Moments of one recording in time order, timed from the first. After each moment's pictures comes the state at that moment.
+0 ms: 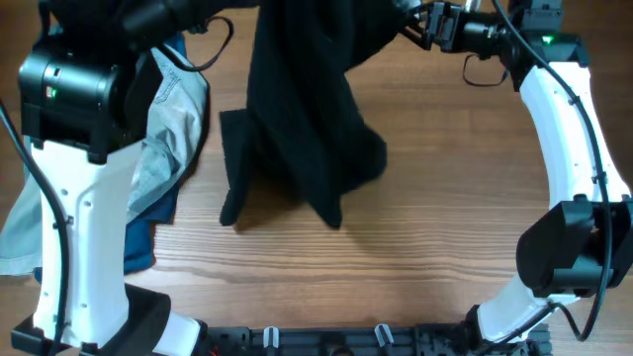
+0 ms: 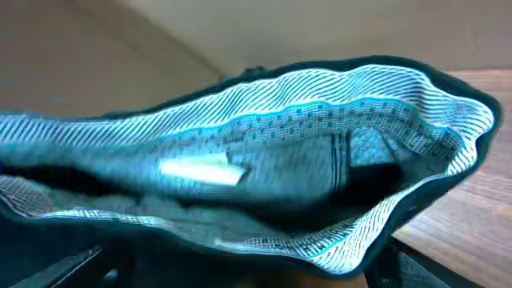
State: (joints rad) left arm -0.30 1.67 2.35 -0.75 0.64 -0.70; right arm -0.01 1.86 1.71 -0.50 -1.00 0.25
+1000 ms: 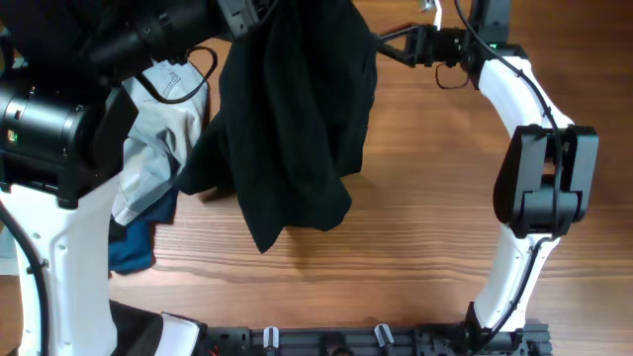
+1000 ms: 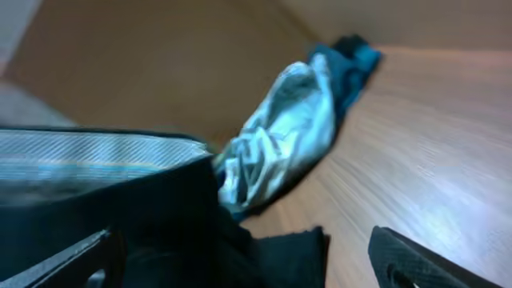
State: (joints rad) left arm -0.30 1.60 2.35 -0.83 0.69 -0.70; right arm 0.00 2.21 1.71 -0.06 -1.46 0.23
